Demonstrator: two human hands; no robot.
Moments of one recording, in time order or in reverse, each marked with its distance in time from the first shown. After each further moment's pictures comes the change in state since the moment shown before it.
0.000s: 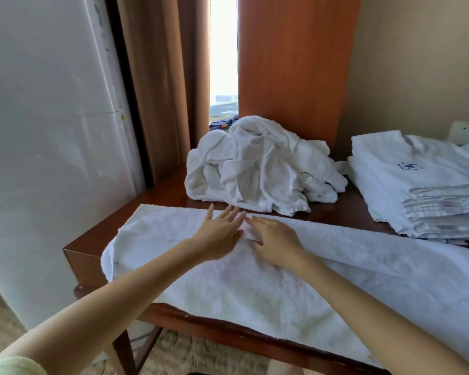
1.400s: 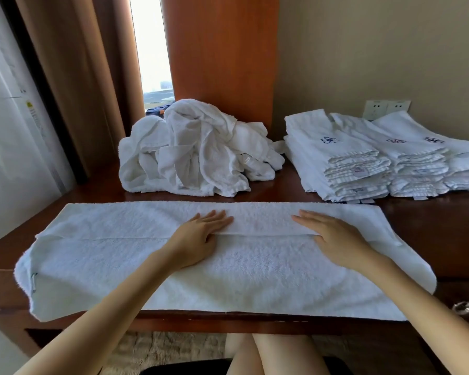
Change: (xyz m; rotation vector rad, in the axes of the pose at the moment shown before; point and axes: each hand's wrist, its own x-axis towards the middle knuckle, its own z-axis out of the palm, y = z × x) left_hand -0.005 0.066 0.019 -0.329 0.062 0.290; right_hand -0.163 0.136 -0.073 -0.122 -0.069 0.293
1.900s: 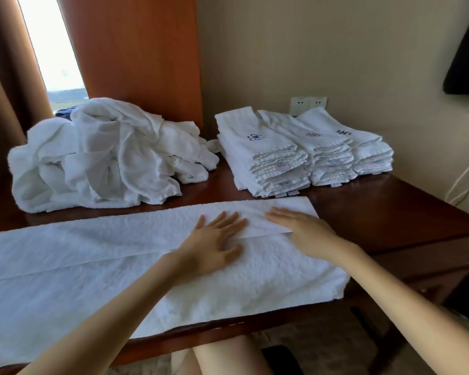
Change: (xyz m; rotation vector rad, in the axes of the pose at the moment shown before) left_hand 0.078 0.126 0.045 -0.001 -0.206 0.219; right_hand -0.044 0.066 -0.021 0.018 -0.050 0.098
